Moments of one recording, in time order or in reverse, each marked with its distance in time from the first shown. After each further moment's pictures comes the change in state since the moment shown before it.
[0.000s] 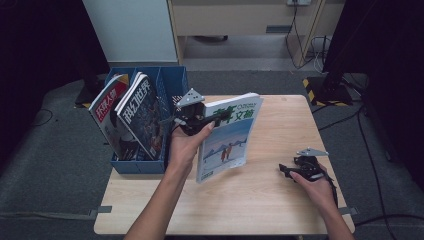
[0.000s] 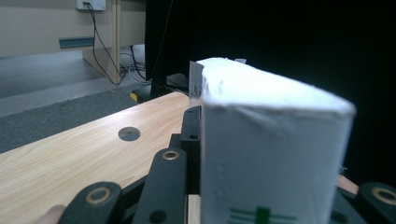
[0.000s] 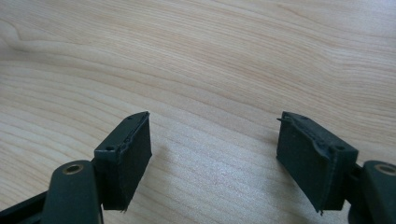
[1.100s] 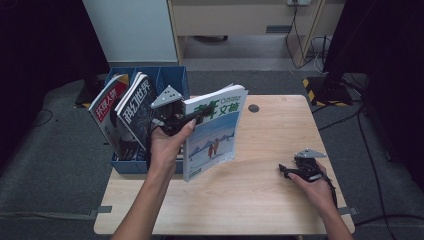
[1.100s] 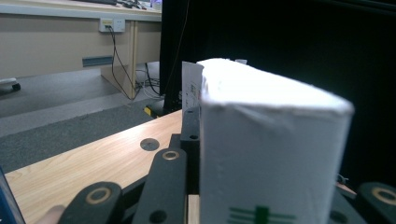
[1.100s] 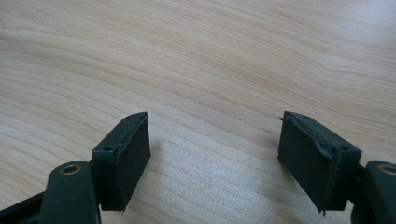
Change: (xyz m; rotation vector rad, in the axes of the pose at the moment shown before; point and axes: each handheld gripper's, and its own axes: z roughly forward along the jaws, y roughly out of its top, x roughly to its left) left arm 0.006 0.013 -0.050 -0.069 0.046 0.013; right arm 0.003 -0.003 0.003 -0.014 -0.045 -0.052
